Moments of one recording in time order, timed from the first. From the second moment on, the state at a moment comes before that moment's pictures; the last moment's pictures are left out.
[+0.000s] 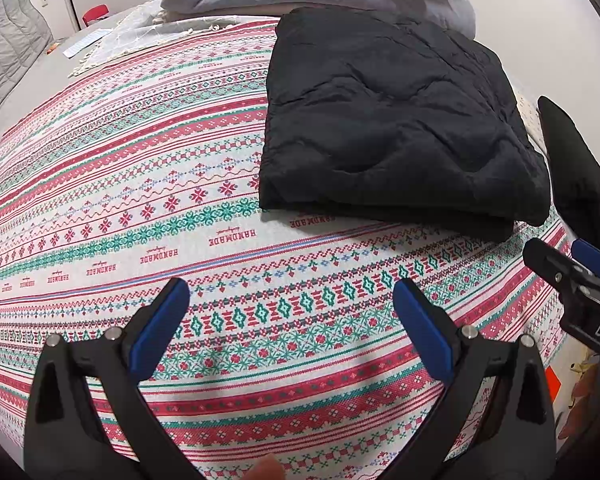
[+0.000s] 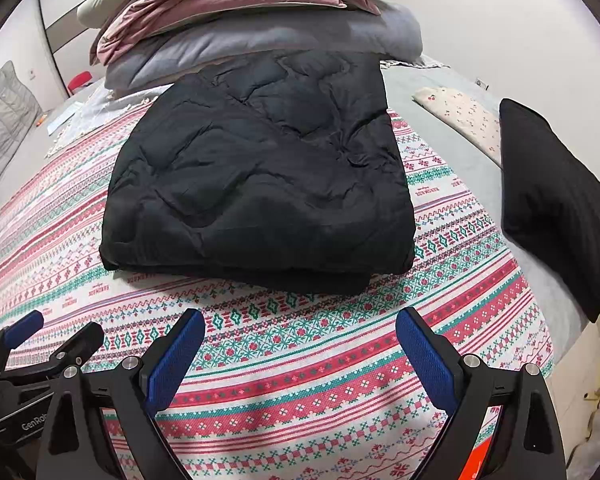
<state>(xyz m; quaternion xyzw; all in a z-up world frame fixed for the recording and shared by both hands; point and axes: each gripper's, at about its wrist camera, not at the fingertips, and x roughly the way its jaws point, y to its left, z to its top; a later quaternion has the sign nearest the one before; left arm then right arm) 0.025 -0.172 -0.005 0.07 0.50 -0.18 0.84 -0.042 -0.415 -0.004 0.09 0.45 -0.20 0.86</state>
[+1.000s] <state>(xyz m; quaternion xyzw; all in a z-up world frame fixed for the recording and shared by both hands) 0.025 -0.172 -0.007 0.07 0.51 -0.19 0.84 -0.043 -0.420 -0.006 0.10 0.46 -0.20 0.86</state>
